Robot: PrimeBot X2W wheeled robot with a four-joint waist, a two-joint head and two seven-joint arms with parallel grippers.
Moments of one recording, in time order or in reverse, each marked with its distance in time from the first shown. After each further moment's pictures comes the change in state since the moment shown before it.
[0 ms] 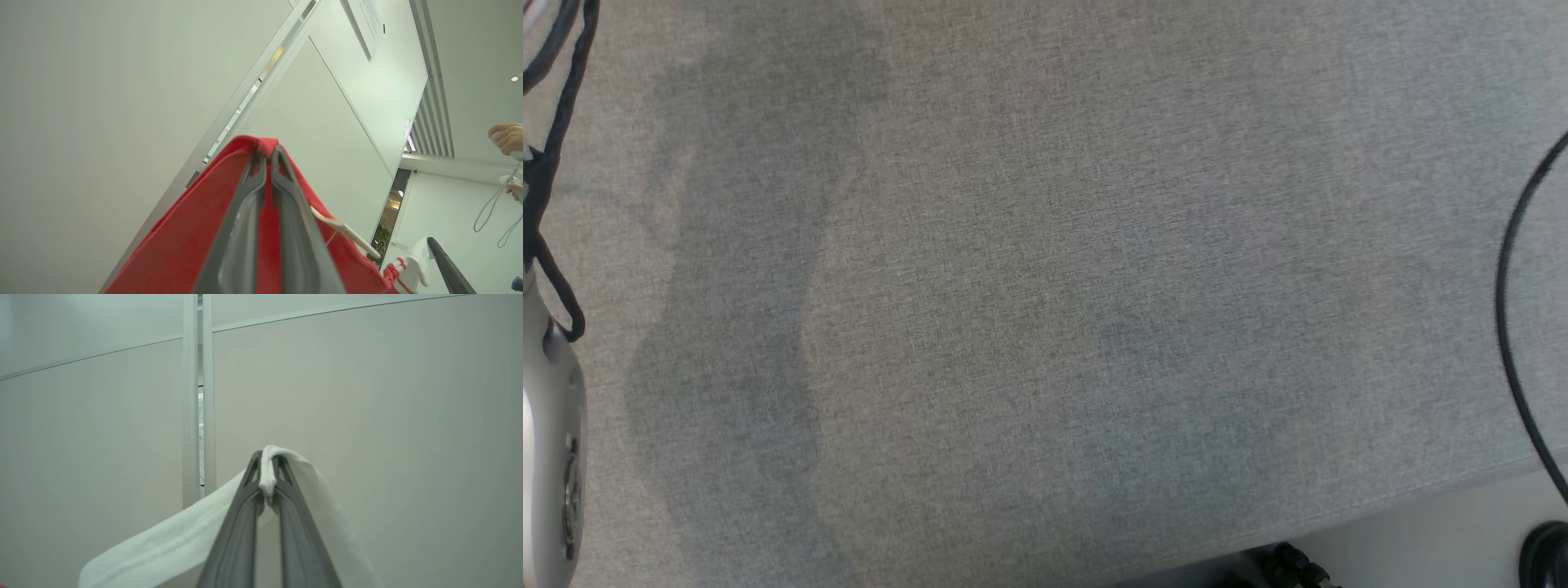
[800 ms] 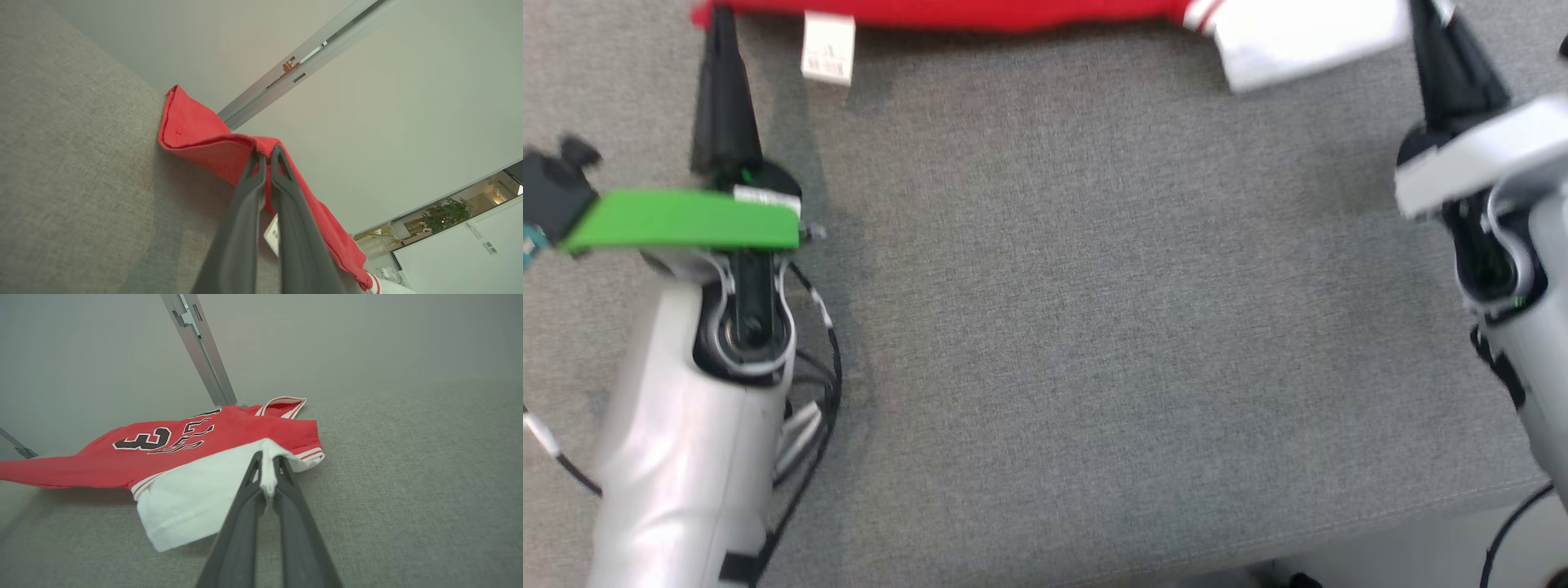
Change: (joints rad) left arm 0.745 -0.093 0.013 0.029 -0.051 -0.003 -0.022; right arm 0.859 -0.190 0.244 -0.086 0.292 0.000 0.109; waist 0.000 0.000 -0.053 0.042
